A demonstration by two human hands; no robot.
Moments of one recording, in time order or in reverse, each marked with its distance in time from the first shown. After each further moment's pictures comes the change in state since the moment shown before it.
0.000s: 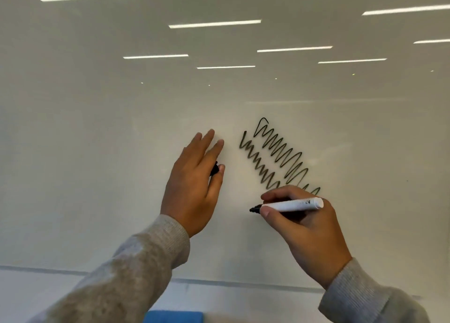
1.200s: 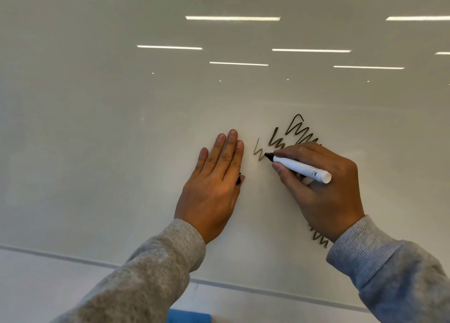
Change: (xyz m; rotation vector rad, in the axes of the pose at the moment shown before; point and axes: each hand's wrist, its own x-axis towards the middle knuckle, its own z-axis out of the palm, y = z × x) left_hand -0.014 -0.028 0.020 0.400 0.007 0.162; right_hand 0.068 -0.001 0.019 -0.441 0.111 -0.616
